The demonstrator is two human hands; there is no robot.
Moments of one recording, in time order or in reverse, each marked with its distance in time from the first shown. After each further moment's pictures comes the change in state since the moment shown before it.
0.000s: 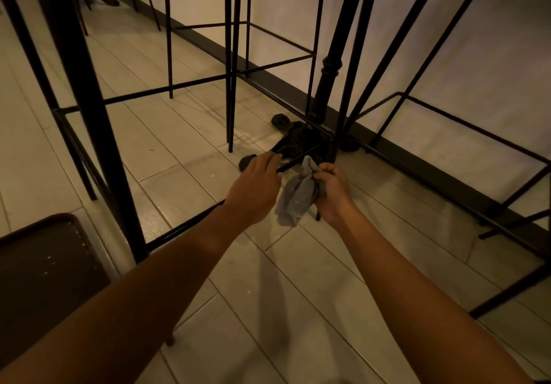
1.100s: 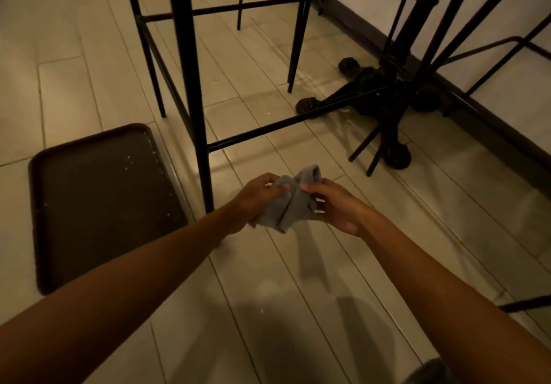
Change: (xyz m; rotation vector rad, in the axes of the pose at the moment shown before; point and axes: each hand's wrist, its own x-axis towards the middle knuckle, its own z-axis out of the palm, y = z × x) left_hand -0.139 -0.023 0.046 -1.023 -0.152 -0.769; right_hand -0.073 0.094 -0.014 -0.419 -0.581 0.430
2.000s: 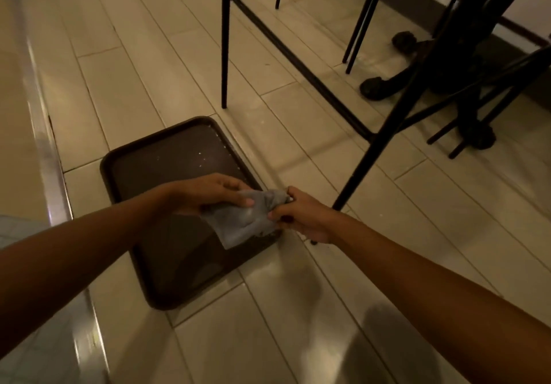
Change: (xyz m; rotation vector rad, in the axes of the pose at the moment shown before) left_hand -0.020 -0.100 -0.291 0.138 -0.488 -0.256; right_hand 0.096 0.046 0.261 -0.009 -0.111 0.075
